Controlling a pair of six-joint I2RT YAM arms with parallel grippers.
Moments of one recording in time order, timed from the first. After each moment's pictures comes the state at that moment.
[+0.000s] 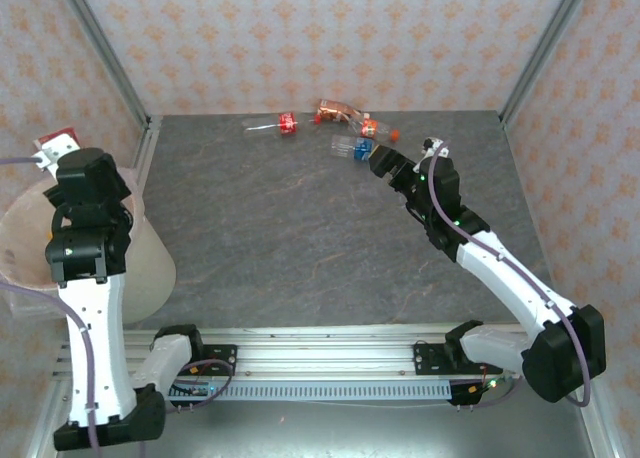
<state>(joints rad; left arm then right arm) 0.24 0.91 1.38 -0.91 -0.57 -0.25 0.44 1.14 0.89 -0.02 0.09 0.77</state>
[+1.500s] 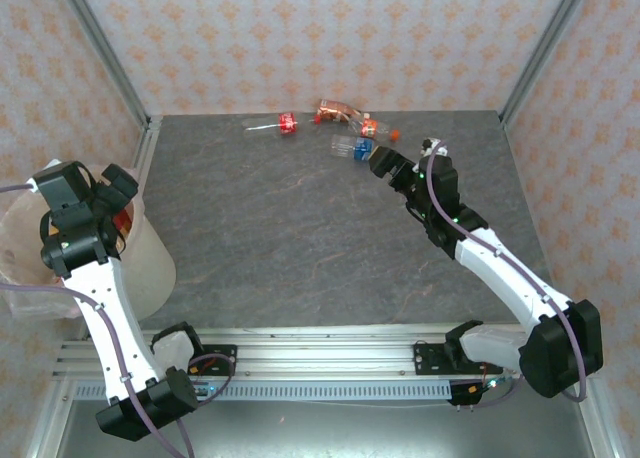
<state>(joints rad) 0.56 0.94 1.28 -0.95 -0.01 -0.43 0.41 1.17 0.89 -0.03 0.07 0.77</state>
